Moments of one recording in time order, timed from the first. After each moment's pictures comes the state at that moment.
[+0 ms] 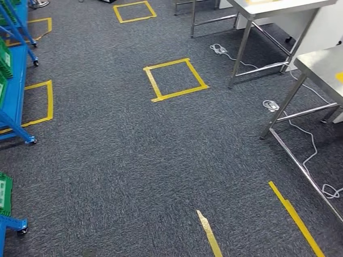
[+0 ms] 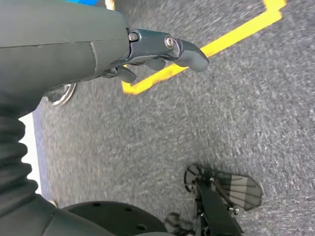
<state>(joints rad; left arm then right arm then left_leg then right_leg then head) -0.01 -0.17 0.39 -0.22 -0.48 0.41 -0.05 -0.04 0.14 0.10 -0.17 0.53 0.04 0.15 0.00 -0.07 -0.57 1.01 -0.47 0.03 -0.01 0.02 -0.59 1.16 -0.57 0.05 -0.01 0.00</state>
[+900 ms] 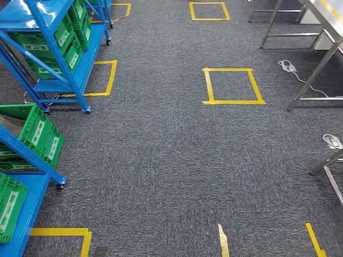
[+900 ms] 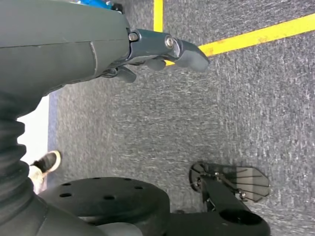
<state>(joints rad) -0.02 -0.23 0.39 -0.21 -0.56 0.47 -0.01 -0.05 0.19 0.09 -0.17 0.52 0.01 0.22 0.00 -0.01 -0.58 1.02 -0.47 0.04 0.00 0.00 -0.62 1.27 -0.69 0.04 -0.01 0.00</state>
